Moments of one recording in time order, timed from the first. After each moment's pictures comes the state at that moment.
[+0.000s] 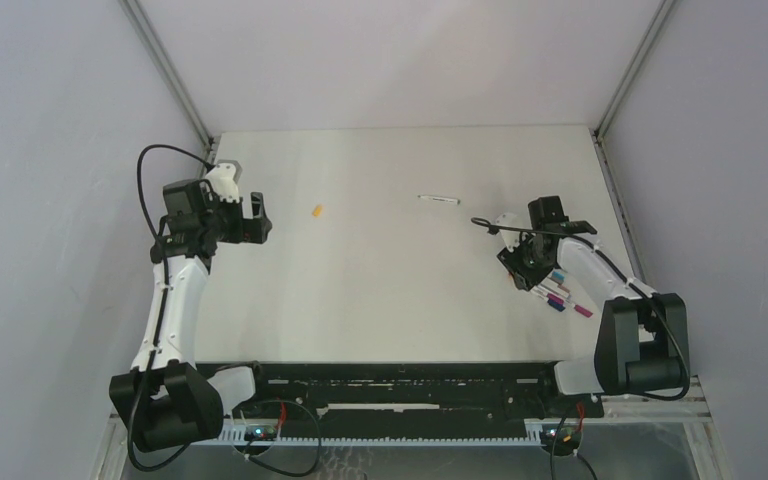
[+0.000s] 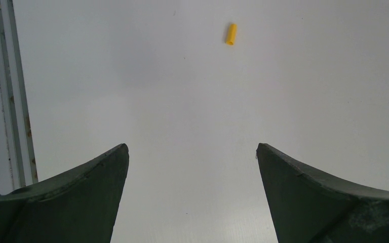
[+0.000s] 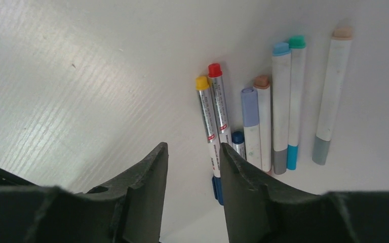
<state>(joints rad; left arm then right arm) 0.19 1.13 0.98 -0.50 0.33 0.17 0.08 1.38 0.87 -0.78 -0.18 -0.62</state>
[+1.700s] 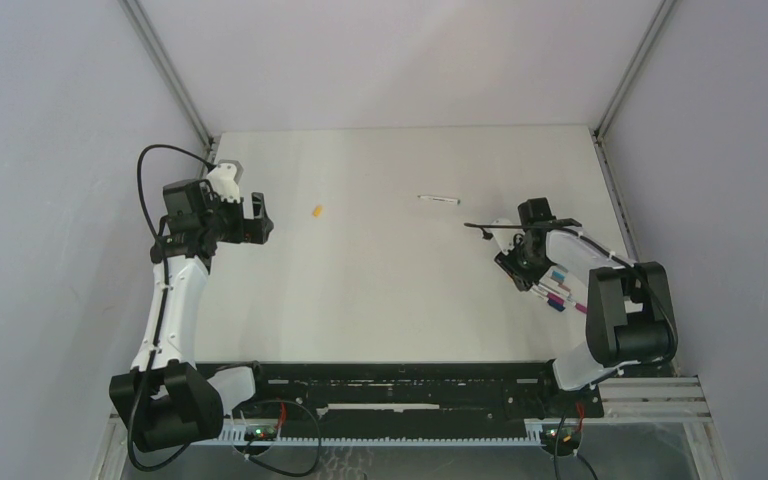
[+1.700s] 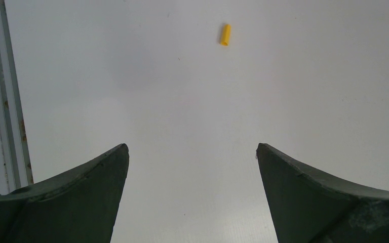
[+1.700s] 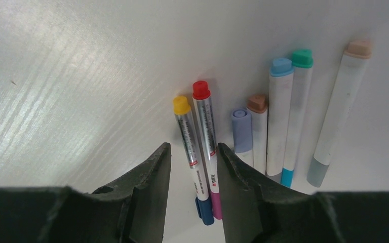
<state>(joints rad) 0.19 1.13 0.98 -0.50 0.35 0.18 0.11 1.53 0.87 -0.69 -0.09 -0.65</state>
